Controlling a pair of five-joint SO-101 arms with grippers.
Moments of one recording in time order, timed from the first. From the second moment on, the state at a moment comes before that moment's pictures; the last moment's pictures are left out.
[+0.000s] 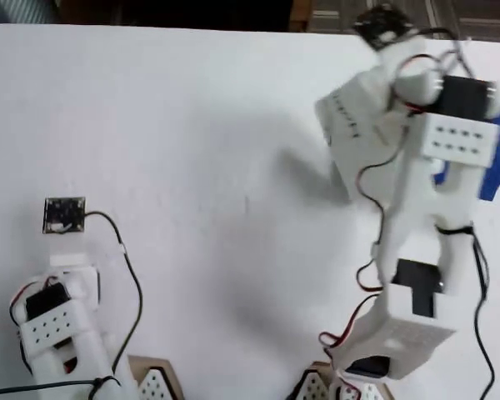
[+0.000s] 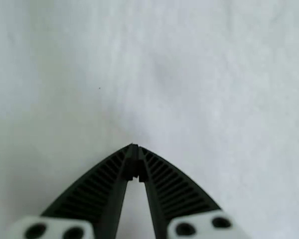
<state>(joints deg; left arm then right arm) -37.6 -59.9 83.3 51.3 -22.0 9.3 11.0 -42.4 100.0 47.4</state>
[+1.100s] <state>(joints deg) -37.6 -59.9 83.3 51.3 -22.0 29.6 53.7 -70.3 65.6 32.4</state>
